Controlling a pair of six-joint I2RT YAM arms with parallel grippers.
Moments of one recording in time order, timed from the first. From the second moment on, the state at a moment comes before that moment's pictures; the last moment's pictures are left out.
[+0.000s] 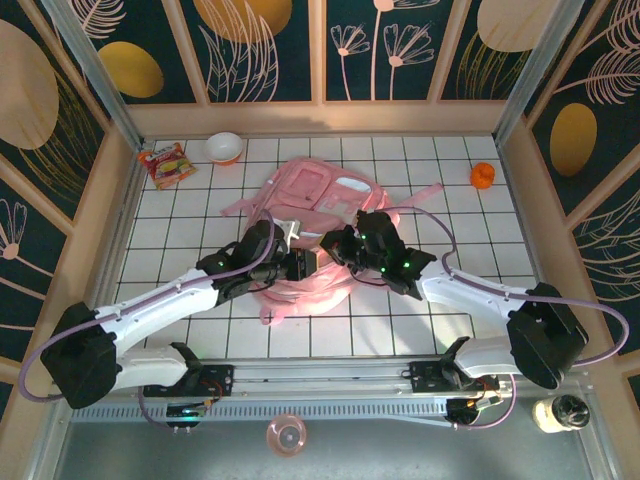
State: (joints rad) left arm -0.81 1.24 0.77 -0.19 0.18 -0.73; right arm 0.81 1.30 0.73 0.11 -0.18 1.36
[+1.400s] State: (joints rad) left arm -0.79 1.13 0.68 -0.18 0.15 -0.45; right arm 0.58 1.07 0.86 -0.31 -0.41 0.02
